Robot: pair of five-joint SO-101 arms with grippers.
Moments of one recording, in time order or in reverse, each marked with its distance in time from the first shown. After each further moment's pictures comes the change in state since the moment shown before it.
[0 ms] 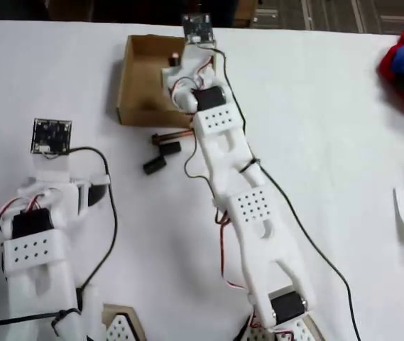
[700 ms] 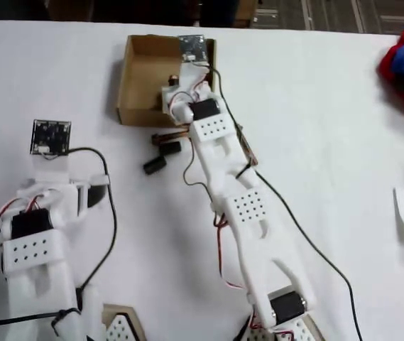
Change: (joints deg) left arm -0.4 0.0 0.0 1.0 0.0; right arm -0.1 5.9 0.5 -2.5 0.0
